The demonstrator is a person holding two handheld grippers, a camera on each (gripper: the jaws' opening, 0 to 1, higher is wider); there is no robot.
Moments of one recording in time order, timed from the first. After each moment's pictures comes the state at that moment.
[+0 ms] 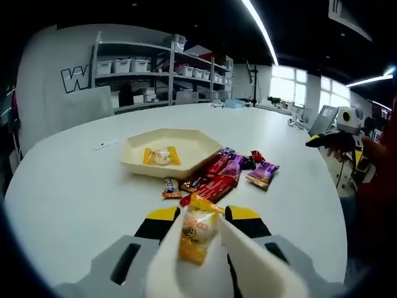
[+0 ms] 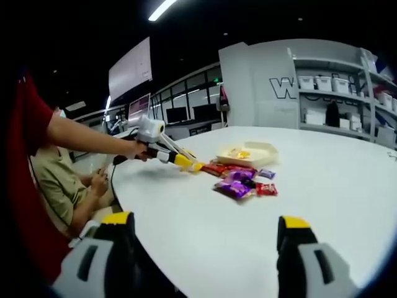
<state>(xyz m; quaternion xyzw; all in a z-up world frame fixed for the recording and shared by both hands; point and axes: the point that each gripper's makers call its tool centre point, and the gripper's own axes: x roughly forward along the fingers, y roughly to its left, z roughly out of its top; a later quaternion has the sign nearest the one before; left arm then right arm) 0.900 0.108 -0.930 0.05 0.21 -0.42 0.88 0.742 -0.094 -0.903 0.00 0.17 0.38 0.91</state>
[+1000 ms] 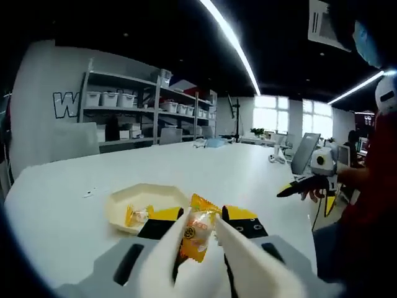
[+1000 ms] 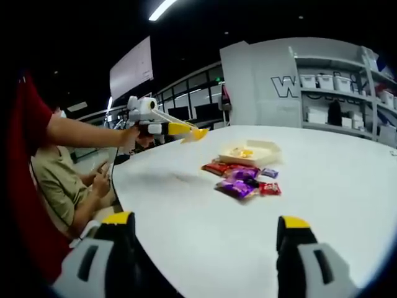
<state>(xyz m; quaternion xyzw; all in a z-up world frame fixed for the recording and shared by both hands) 0.886 0.073 -0.830 0.00 0.08 -0.48 0.87 0.745 -0.090 -0.906 0.00 0.18 0.39 0.91</state>
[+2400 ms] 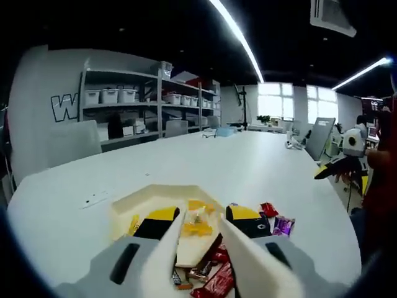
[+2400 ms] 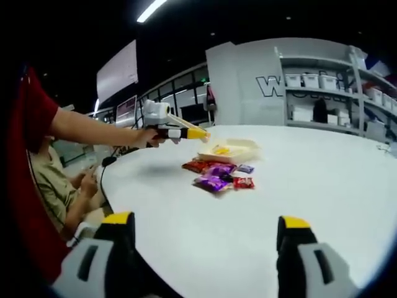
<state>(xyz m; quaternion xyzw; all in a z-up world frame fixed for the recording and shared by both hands) 0.962 0.034 -0.867 0.06 0.10 -0.47 0.88 0.750 -0.131 -0.907 0.00 0.18 0.34 0.92</state>
